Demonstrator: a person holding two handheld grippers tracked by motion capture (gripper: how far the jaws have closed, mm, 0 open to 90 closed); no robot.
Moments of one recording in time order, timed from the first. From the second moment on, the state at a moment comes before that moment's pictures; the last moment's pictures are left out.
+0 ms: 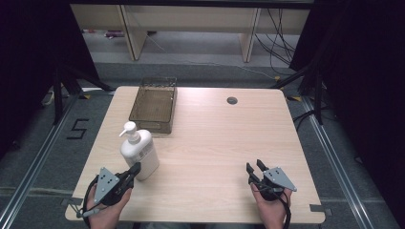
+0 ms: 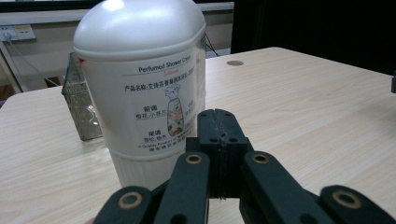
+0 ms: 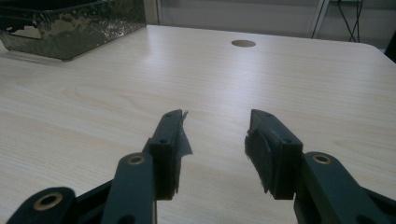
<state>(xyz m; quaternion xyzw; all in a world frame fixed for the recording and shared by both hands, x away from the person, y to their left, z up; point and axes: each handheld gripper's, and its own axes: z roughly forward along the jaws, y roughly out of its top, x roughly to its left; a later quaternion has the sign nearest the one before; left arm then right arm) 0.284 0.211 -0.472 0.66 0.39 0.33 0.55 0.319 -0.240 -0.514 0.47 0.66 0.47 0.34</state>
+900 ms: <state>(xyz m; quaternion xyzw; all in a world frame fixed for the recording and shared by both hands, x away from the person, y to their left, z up) 0.300 0.236 -0.475 0.65 0.44 0.34 0.52 0.318 -0.239 -0.515 0.48 0.66 0.47 0.34</state>
